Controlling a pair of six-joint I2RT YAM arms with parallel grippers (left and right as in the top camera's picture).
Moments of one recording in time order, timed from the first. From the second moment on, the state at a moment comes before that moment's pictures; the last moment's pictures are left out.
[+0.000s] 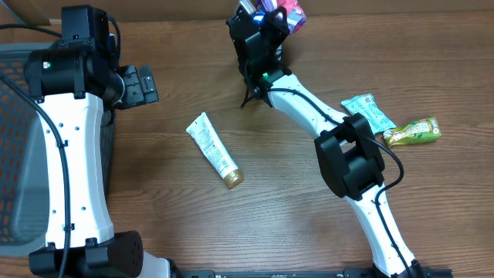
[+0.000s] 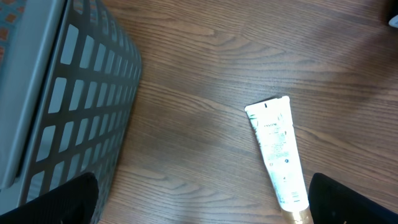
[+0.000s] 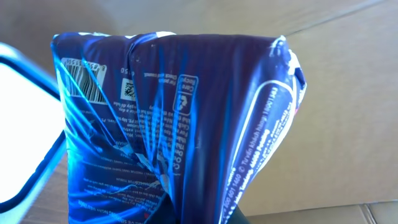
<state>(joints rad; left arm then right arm) 0.09 1.67 1.97 -1.48 -0.11 -0.21 0.58 2.49 2.08 0.11 0.99 -0.91</state>
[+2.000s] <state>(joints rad) 0.09 1.67 1.97 -1.48 -0.11 -0.21 0.62 1.97 2.08 -0.98 0.50 -0.19</state>
